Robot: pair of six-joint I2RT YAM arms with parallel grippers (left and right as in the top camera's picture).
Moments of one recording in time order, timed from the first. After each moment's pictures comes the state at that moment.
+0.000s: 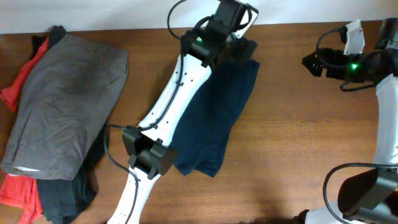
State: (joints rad) left arm -0.61 2.43 2.71 -1.02 -0.05 0.14; right arm -0.34 1.71 1.72 -1.04 -0.60 -0.13
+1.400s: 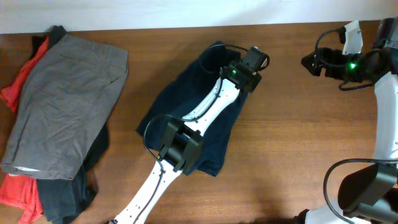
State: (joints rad) left arm -0.71 2.86 2.71 -0.75 -0.16 0.00; right arm -0.34 1.74 1.72 -1.04 -0.60 -0.13
